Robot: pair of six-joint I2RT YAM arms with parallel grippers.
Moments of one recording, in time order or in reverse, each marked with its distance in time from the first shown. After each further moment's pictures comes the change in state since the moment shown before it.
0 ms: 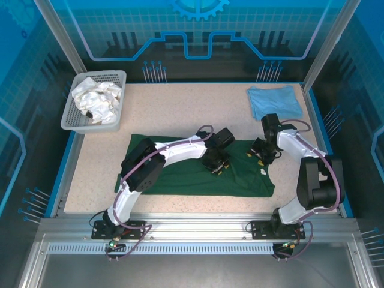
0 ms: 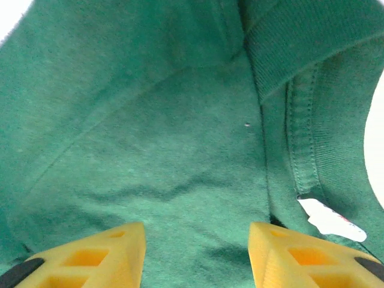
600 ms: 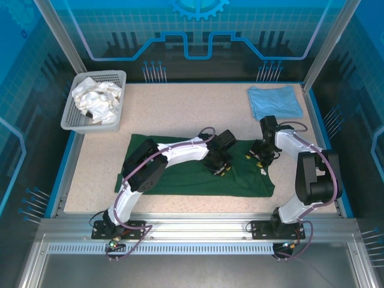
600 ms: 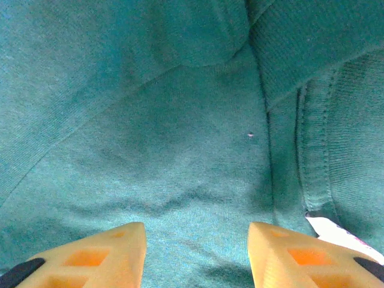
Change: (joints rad) left arm -0.013 0.022 0.000 0.037 0.014 -0.007; right arm 0.000 0.052 -0.009 0.031 -0.015 -0.012
